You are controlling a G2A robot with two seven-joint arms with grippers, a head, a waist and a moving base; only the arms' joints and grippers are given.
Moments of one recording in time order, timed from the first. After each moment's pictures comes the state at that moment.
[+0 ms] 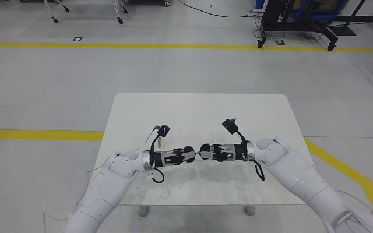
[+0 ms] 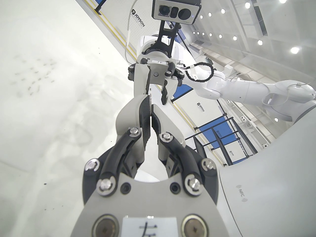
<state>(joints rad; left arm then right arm) 1.13 -1.20 -0.98 -1.23 -0.21 -0.80 -0.95 -0.97 -0.97 0.72 -1.20 0.31 -0.96 0.86</state>
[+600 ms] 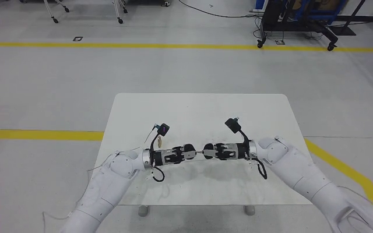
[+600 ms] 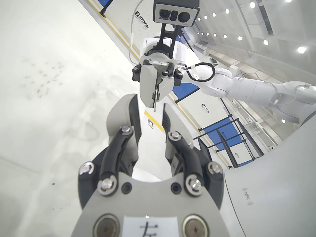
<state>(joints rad) 1.12 -1.19 -0.97 -1.23 -0.17 -0.80 -0.90 -0.92 -0.94 0.65 -1.16 0.36 -1.01 0.81</state>
